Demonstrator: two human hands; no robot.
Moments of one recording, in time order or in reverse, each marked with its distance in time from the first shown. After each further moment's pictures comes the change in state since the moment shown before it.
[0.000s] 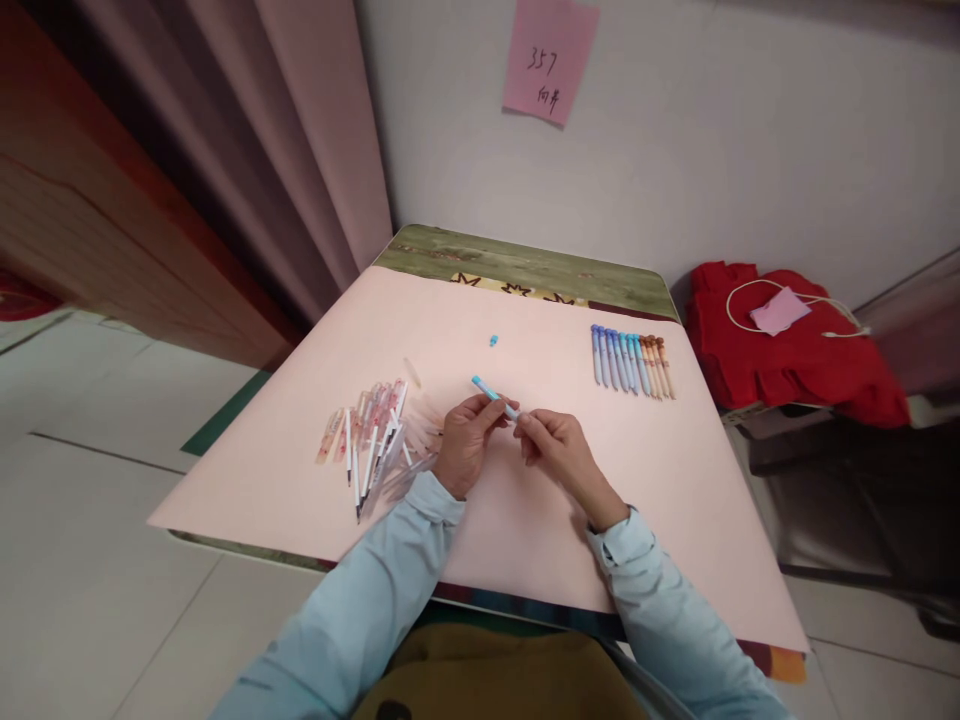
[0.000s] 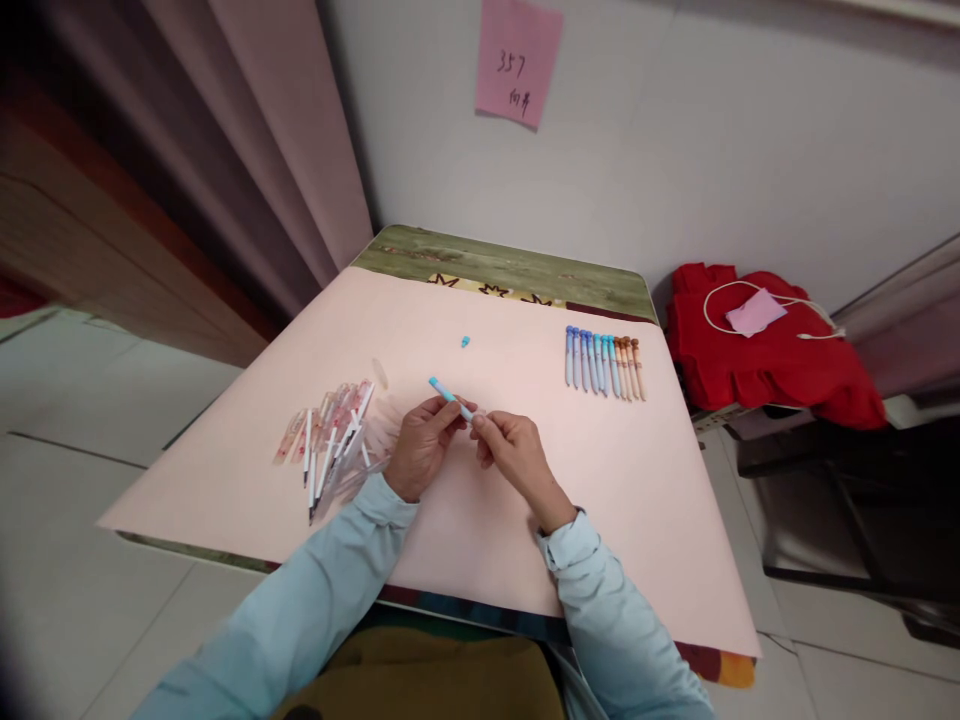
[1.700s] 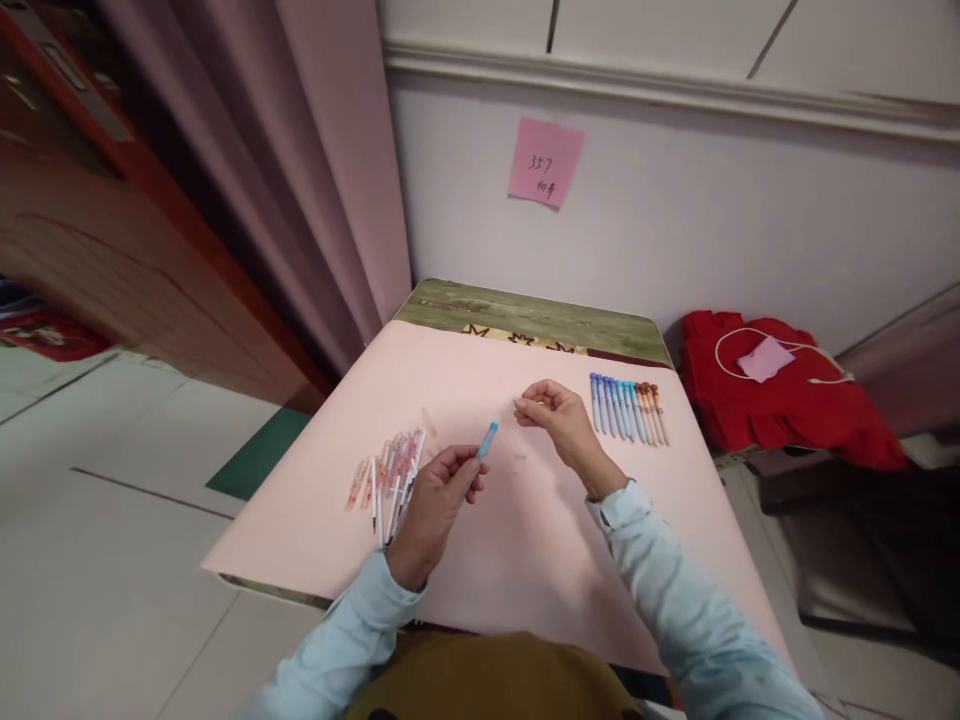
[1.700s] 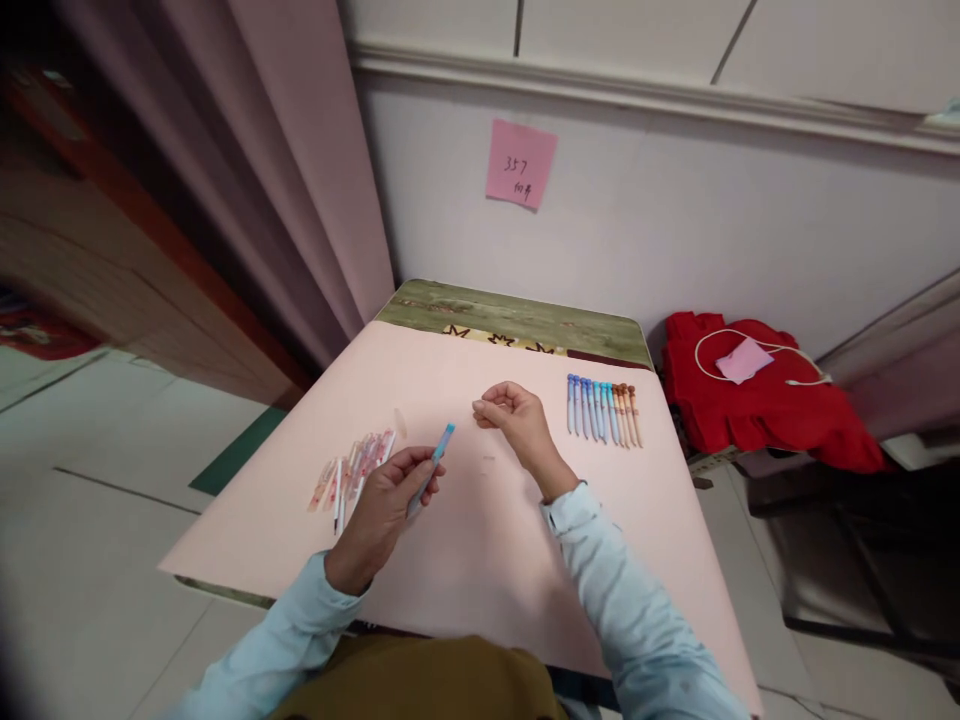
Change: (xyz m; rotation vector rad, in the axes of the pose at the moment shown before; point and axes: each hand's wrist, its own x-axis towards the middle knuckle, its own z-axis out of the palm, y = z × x) left_hand -0.045 0.095 0.001 0.424 0.100 -0.068; right_hand 0.082 -0.065 -0.007 0.183 0.054 -0.111
